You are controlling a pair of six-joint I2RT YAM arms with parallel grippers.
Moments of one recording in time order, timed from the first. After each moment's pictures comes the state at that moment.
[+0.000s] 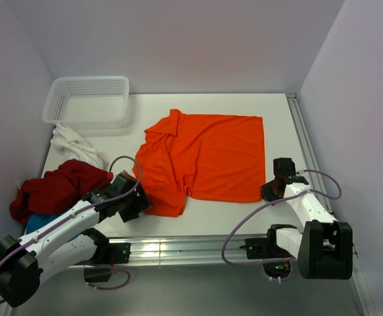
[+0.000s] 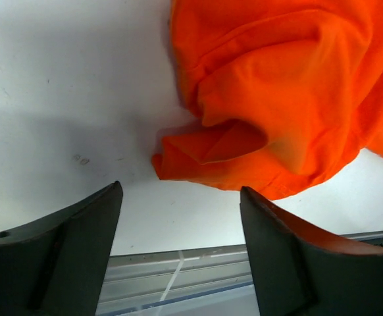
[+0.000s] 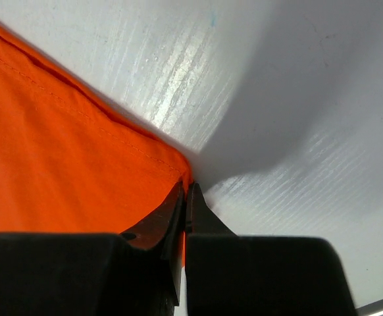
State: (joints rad) left arm -0.63 0.93 0.45 -0.59 -0.01 -1.10; right arm -0.07 1.07 0.45 -0.61 0.10 1.08
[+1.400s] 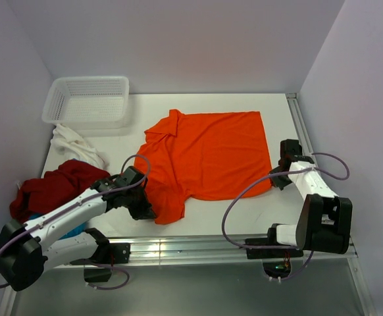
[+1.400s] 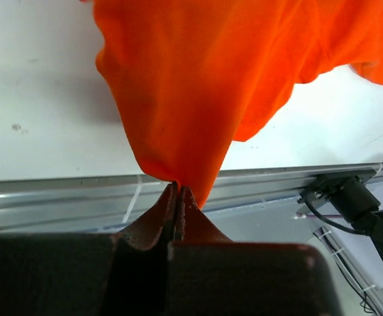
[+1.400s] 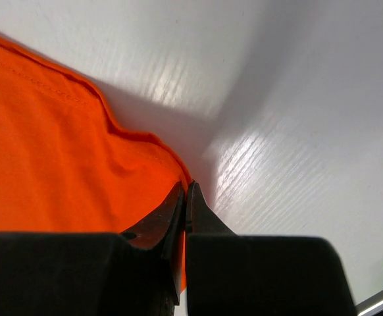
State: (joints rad) left arm -0.70 1.06 0.61 -0.72 0.20 -1.19; right arm -0.14 1.28 0.70 -0.68 0.20 0.99
